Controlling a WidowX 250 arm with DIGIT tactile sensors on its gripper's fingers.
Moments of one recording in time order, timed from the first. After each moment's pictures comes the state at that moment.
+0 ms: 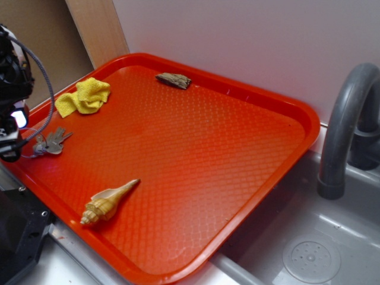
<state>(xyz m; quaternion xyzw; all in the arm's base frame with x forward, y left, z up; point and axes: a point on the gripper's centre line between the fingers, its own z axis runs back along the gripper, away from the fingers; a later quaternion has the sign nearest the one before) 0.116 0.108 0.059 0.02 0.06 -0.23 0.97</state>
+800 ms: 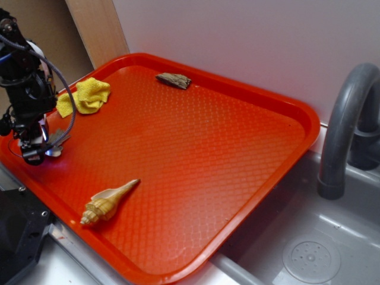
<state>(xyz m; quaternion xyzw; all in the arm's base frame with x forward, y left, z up) 0.131 0.095 0.038 0.02 0.07 -0.23 0.97</state>
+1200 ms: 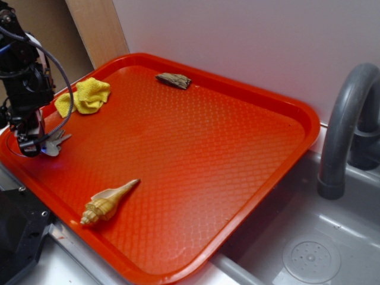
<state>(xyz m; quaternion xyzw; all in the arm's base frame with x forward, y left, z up) 0.131 0.099 0.049 0.03 0.08 -0.22 0.97</state>
